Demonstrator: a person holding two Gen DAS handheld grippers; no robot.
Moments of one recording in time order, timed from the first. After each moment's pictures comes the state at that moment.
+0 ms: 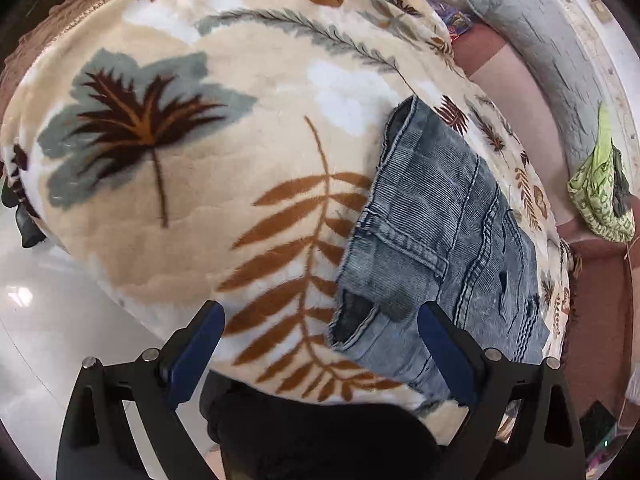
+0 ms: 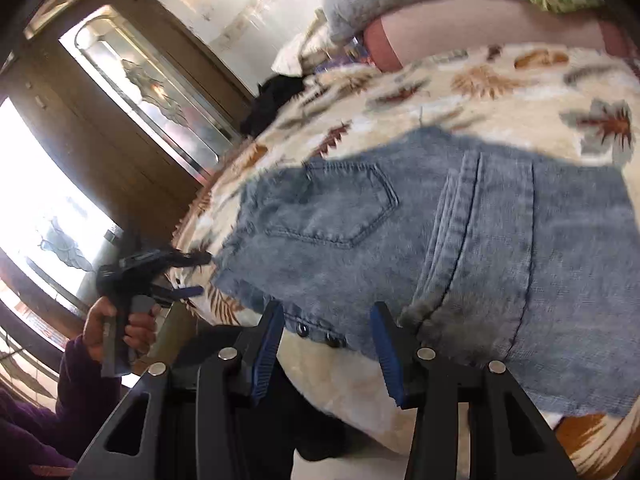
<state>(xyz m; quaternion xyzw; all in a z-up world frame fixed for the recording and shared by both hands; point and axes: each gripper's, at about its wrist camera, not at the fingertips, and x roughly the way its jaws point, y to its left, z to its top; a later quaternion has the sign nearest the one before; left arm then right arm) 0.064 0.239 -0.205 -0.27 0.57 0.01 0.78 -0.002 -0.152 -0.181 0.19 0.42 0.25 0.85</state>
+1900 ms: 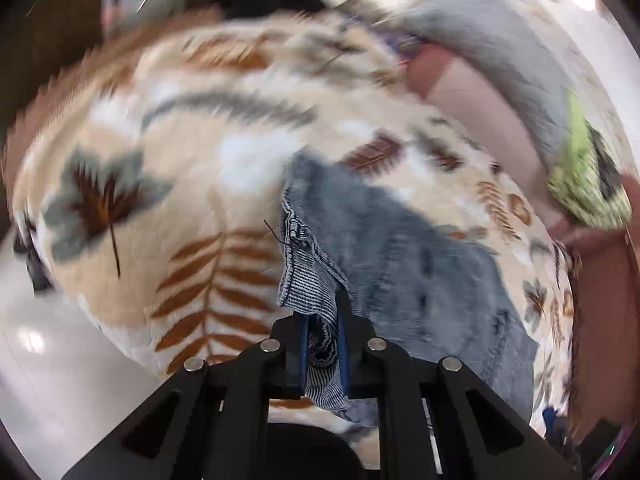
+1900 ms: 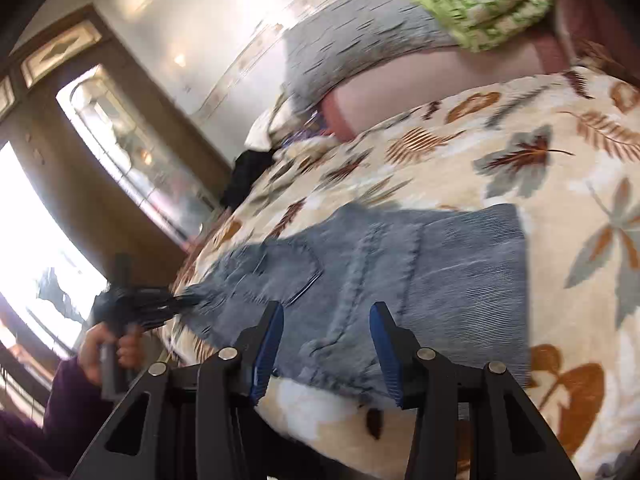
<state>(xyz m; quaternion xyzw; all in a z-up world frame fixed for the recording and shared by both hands) 0.089 0.163 -0.133 -0.21 0.49 0.00 0.85 -0.030 -0.251 -0.165 0.25 0.33 0.18 0.89</state>
